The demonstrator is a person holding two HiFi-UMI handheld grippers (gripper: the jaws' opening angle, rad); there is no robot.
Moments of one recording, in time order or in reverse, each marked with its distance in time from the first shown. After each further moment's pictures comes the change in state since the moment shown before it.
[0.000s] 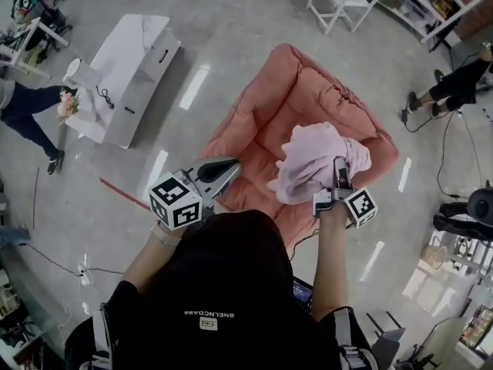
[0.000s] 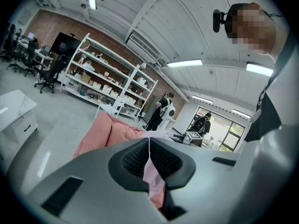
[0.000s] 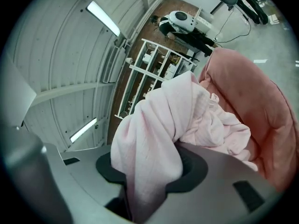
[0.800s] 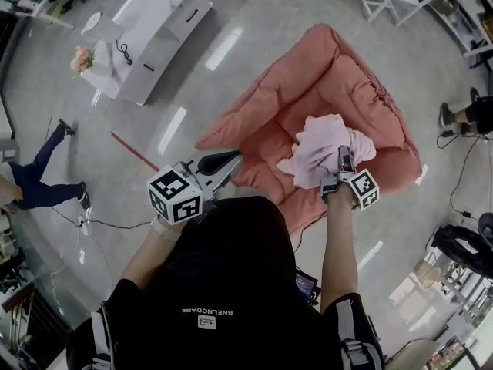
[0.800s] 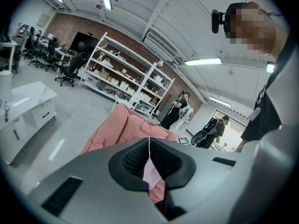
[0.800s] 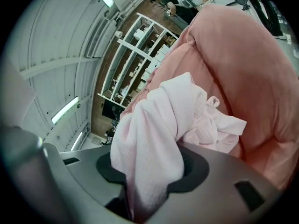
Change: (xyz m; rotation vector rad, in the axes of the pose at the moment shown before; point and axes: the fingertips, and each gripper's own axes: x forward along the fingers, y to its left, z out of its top) left arm 0.010 0.044 -0.044 -0.125 0.019 0.184; right arm 0.086 -0.151 -0.035 -0.080 0.239 -0.196
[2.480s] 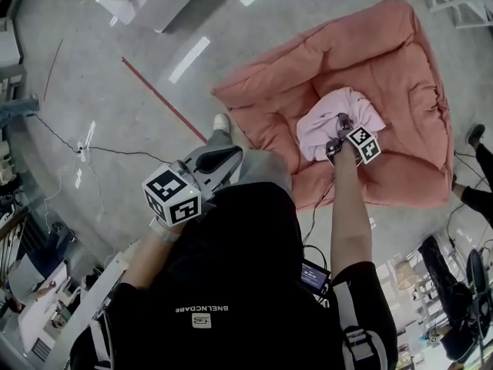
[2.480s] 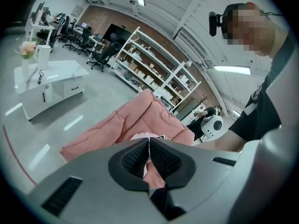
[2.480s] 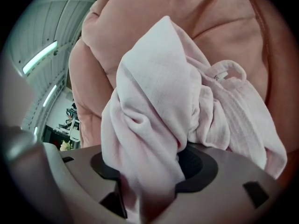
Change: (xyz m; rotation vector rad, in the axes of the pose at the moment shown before) left arm -0.026 0.056 -0.111 -0.294 0.032 0.204; right arm 0.157 -0.174 -0.128 -0.258 0.407 -0.333
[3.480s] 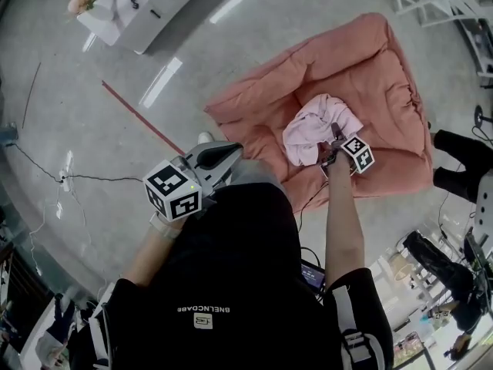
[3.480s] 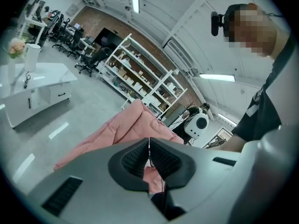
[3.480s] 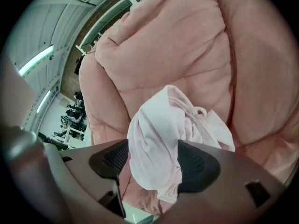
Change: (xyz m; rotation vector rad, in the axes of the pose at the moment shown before) left arm -0.043 0.021 0.040 0.055 -0.081 -0.164; right arm -0.070 0.043 -0.008 0.053 -0.077 -0.075
